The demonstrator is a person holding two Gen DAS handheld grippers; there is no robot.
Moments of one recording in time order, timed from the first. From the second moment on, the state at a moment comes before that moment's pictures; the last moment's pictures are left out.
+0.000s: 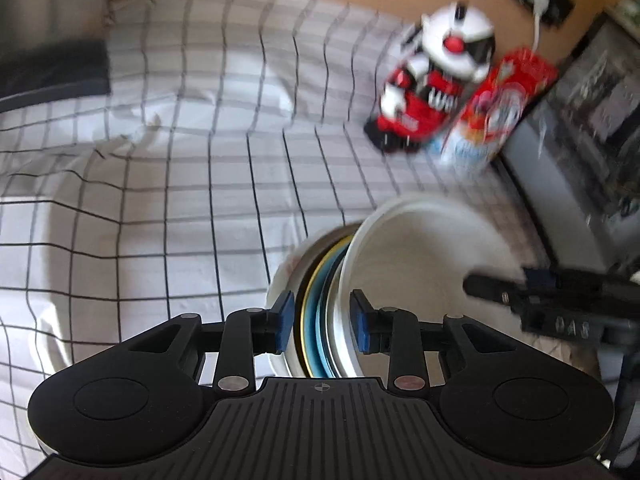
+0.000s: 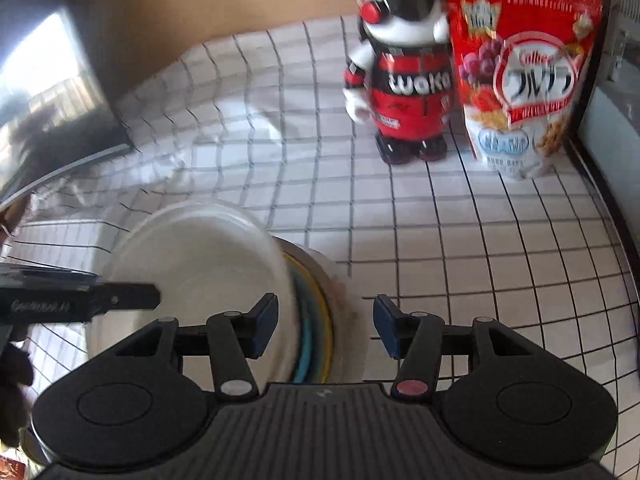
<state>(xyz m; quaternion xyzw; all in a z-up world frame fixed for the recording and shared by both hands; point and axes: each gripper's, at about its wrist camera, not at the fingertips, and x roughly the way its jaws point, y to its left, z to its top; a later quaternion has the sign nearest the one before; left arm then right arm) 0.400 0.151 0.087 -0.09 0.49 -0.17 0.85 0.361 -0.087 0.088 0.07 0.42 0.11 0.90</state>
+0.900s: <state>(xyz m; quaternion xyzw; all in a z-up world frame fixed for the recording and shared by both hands) 0.007 0.022 0.026 0.01 0.21 0.01 0.98 0.014 -0.106 -0.022 0.04 0.18 0.10 0.98</state>
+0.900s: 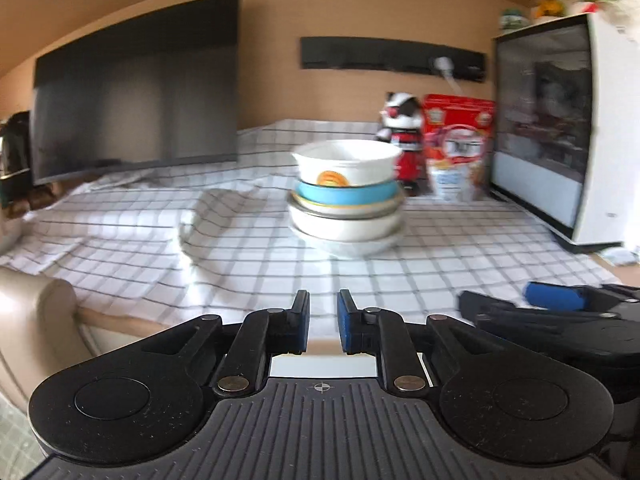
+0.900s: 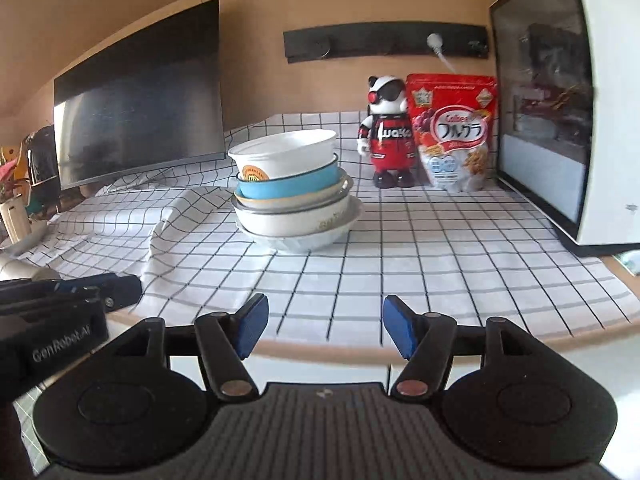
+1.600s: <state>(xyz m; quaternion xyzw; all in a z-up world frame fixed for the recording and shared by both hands) -0.021 0.015 0.001 0.01 0.21 -0.01 0.98 -0.009 -0.103 -0.038 0.02 0.17 0.11 0.98</state>
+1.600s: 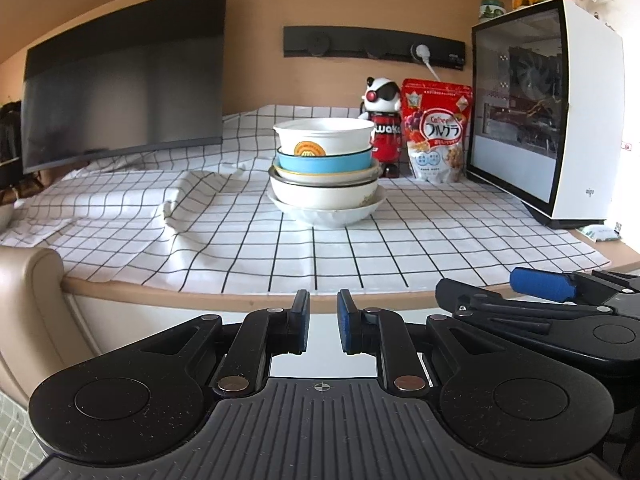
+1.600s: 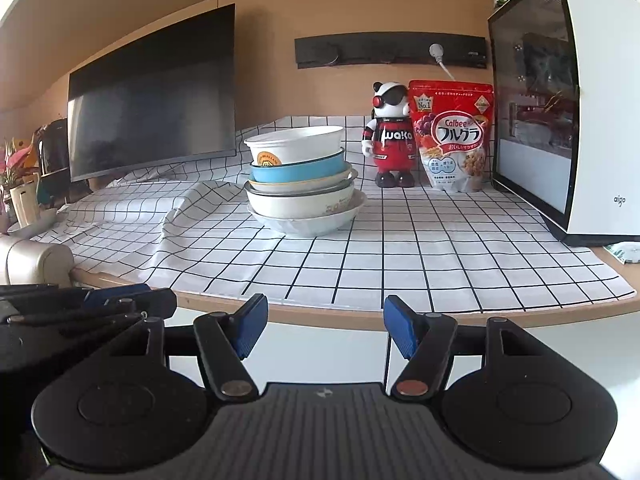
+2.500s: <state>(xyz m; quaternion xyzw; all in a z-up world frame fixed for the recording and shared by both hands) -0.018 0.017 -0.001 0.00 0.22 0.00 0.98 -0.004 -0.103 -0.041 0.02 0.17 0.10 0.98</state>
